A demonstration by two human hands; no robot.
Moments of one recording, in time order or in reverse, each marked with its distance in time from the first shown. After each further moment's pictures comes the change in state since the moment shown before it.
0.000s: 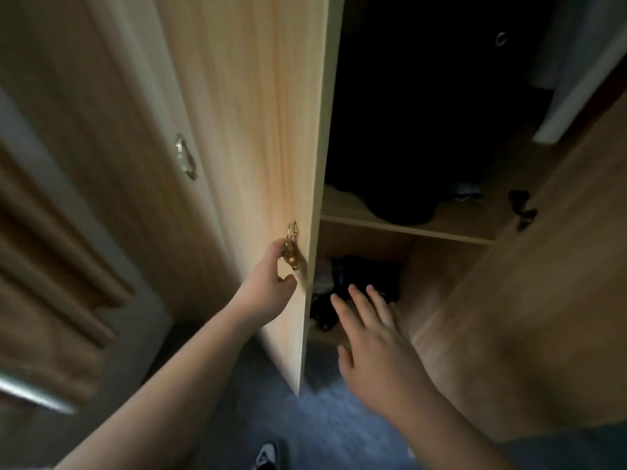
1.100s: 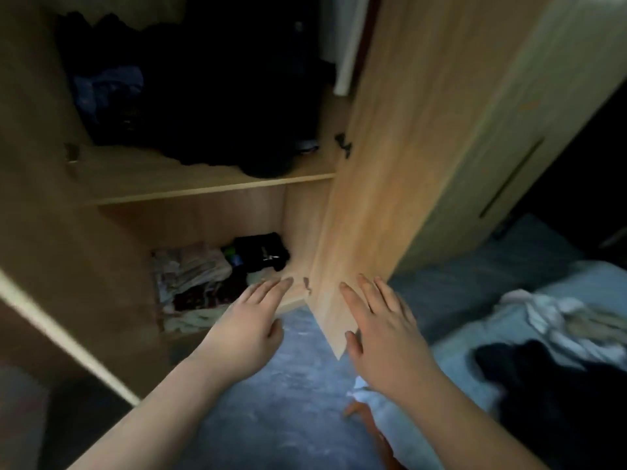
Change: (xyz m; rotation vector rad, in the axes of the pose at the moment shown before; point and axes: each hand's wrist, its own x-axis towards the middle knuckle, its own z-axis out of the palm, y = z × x) left_hand -0.194 -0.021 0.002 0.380 -0.419 0.803; right_hand -0.232 -0.113 -0.007 -0.138 0.143 0.603
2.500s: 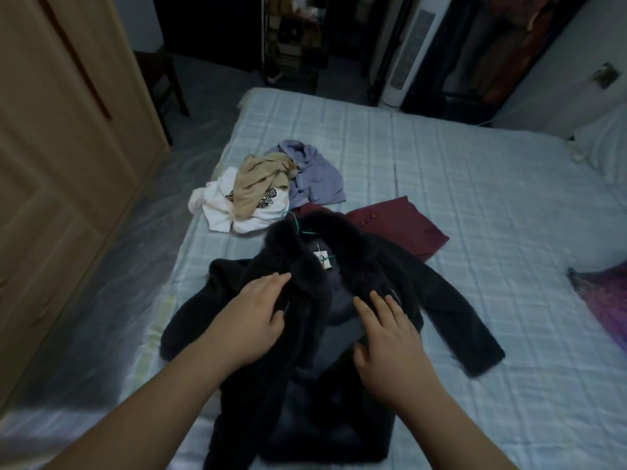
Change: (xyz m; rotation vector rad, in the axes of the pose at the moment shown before) left_hand 0.309 0.616 0.508 -0.153 -0.791 0.698; right_hand -0.360 0.620 0.085 0.193 -0.143 1.245
